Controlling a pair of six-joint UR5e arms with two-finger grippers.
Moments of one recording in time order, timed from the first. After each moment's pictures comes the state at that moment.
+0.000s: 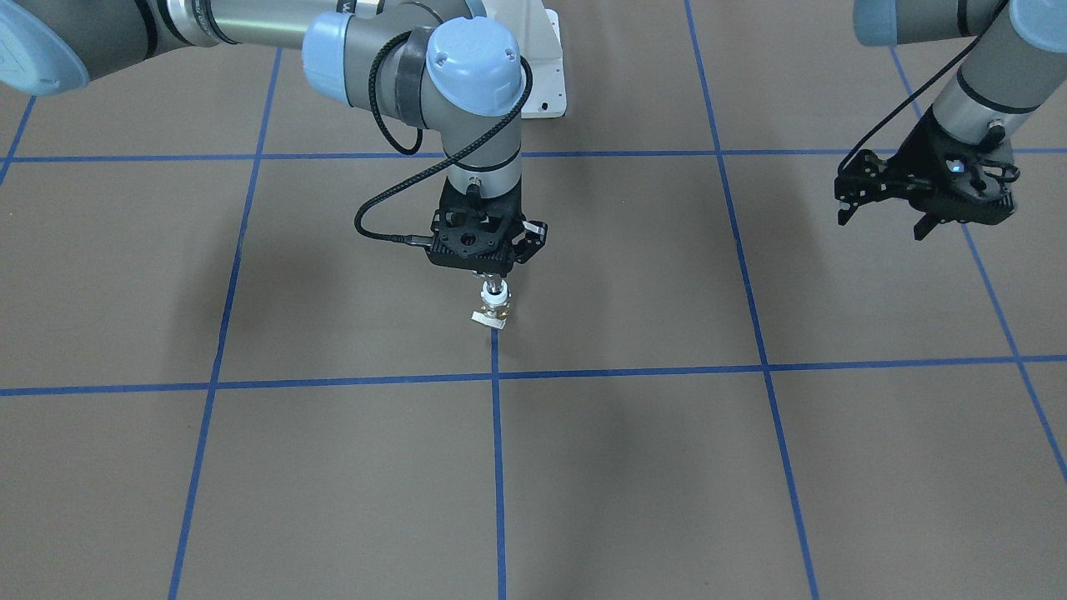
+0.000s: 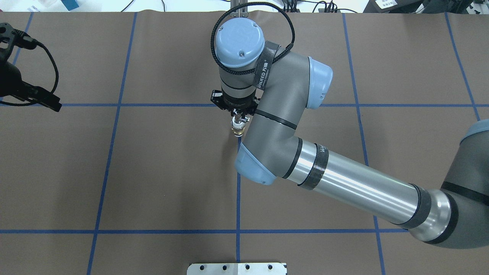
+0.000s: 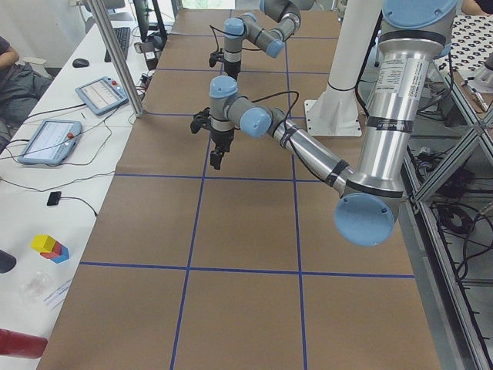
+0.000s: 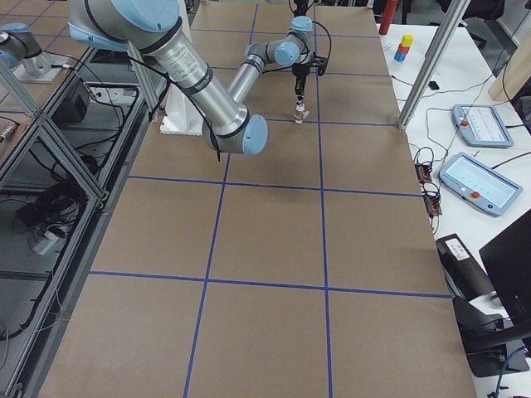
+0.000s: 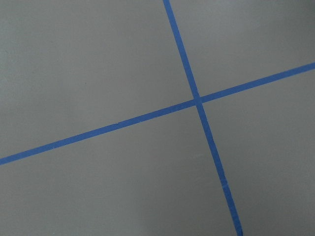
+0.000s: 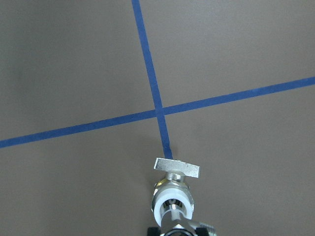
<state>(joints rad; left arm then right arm) -1.05 -1.72 -2.02 -1.52 -2.15 -0.44 0.59 -0.62 1.49 -1.70 1.90 1.35</state>
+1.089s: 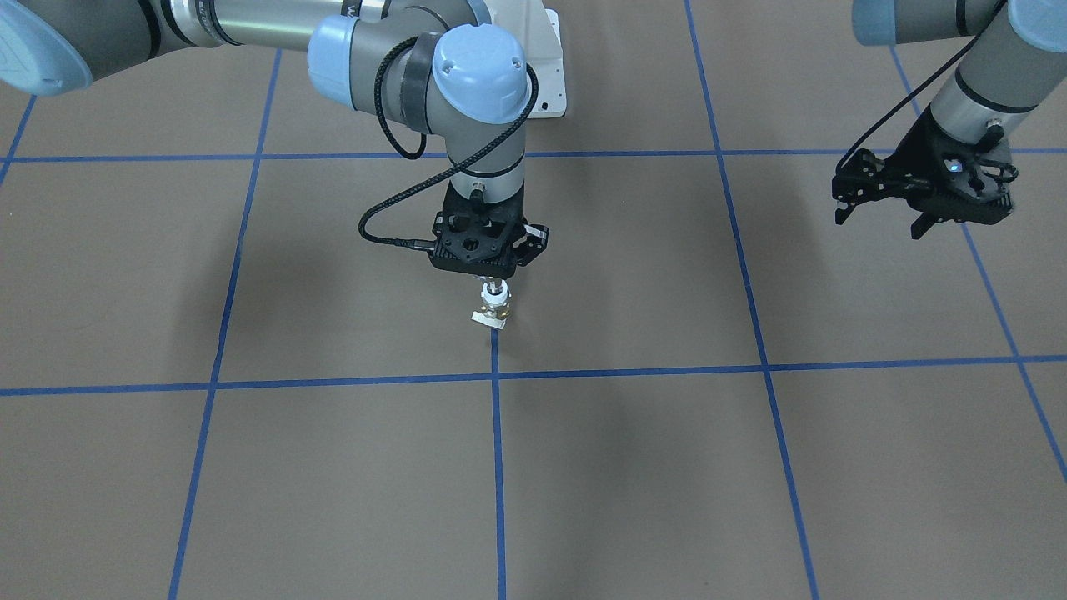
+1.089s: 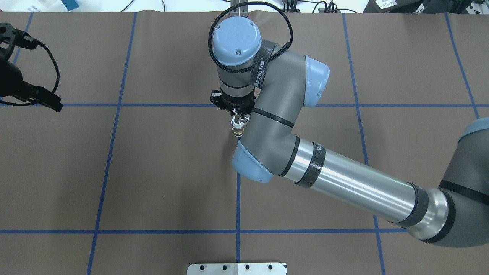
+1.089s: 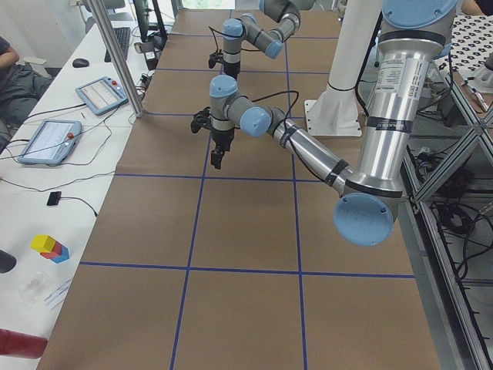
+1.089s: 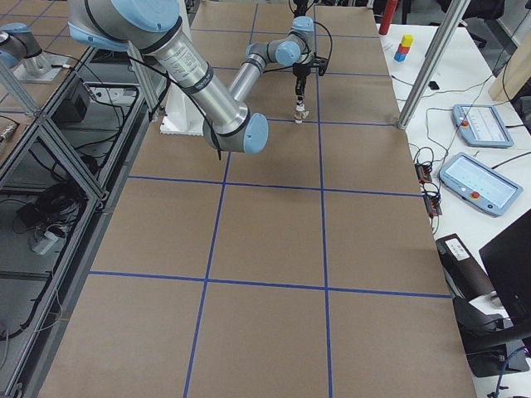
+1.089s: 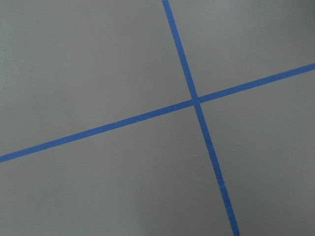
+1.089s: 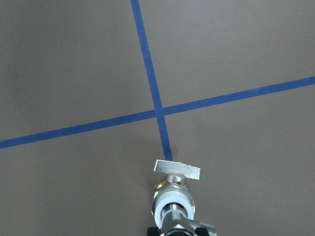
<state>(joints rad) -1.05 -1.73 -2.02 -1.52 -2.16 -0.45 0.59 -0.61 1.48 -1.72 1.91 1.35</state>
